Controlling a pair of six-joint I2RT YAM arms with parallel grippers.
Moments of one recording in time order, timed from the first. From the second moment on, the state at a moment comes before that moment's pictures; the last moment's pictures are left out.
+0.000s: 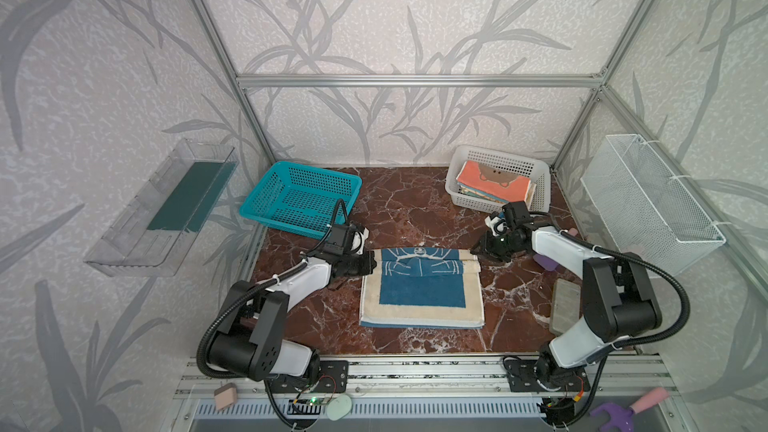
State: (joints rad) left arm -0.30 1.40 0.62 -0.20 0.34 -0.34; right arm 0.18 1.63 0.95 -0.52 -0.51 0.42
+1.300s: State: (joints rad) left arm -0.26 1.28 0.52 -0.30 0.41 -0.68; right arm 0.26 1.56 0.92 -0.71 -0.46 0.38
